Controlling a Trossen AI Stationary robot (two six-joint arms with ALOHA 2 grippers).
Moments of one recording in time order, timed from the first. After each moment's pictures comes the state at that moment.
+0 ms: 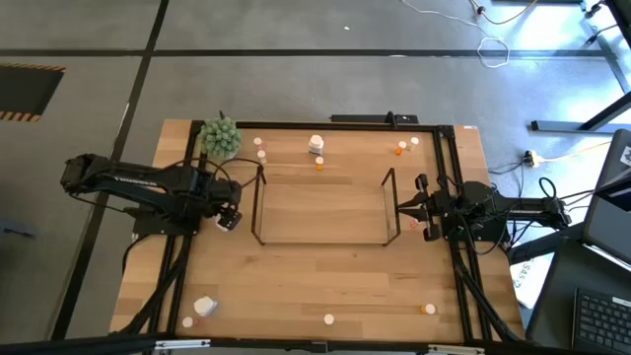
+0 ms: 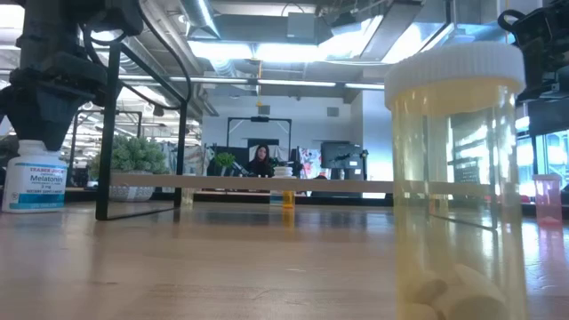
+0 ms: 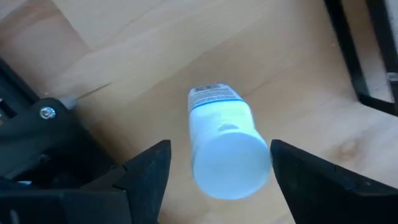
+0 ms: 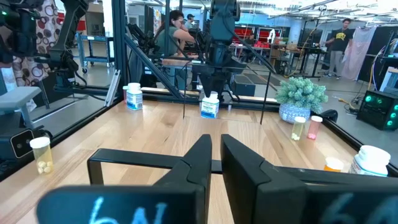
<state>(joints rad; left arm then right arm) 0.00 0.95 0.64 -1.04 0.01 -1.07 0.00 0.01 0.01 0.04 -0.10 -0.06</state>
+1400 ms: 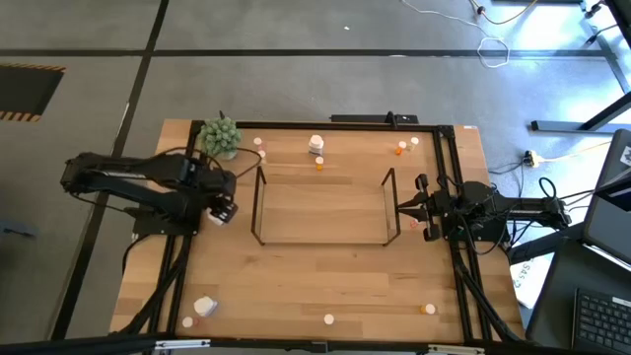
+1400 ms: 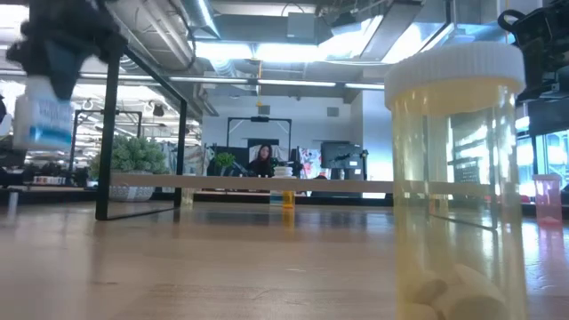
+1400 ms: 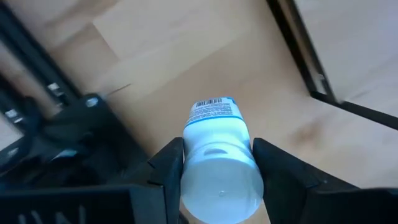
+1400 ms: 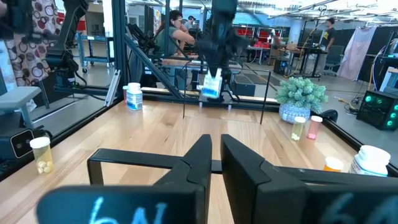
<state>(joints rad) 0.00 0.95 0.93 -1.30 -0.03 -1.06 0.00 0.01 0.01 0.04 -0.10 -0.06</state>
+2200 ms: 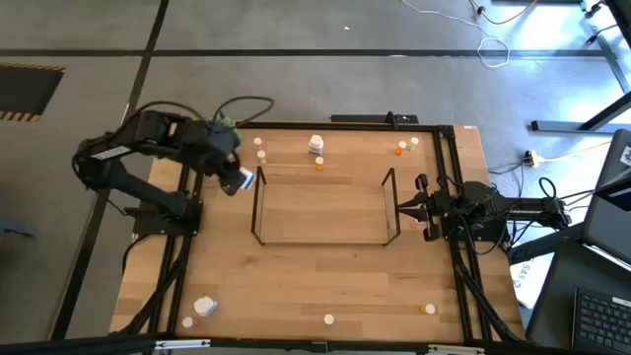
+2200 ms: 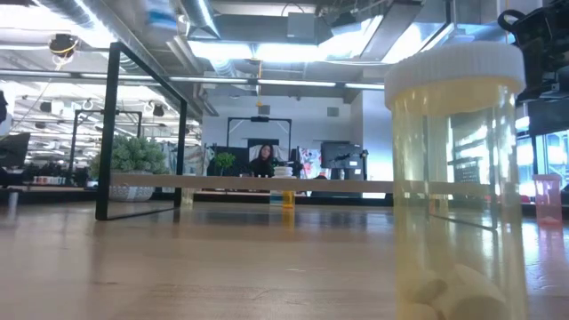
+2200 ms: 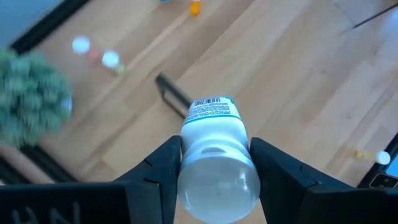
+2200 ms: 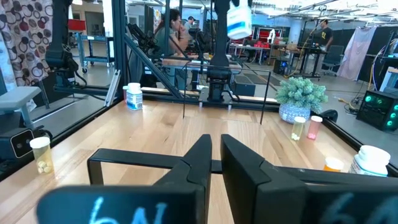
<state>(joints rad) 0.06 1.28 1.76 -1.48 -0.20 -0.68 0.00 0.01 0.01 0.04 -0.10 -0.06</state>
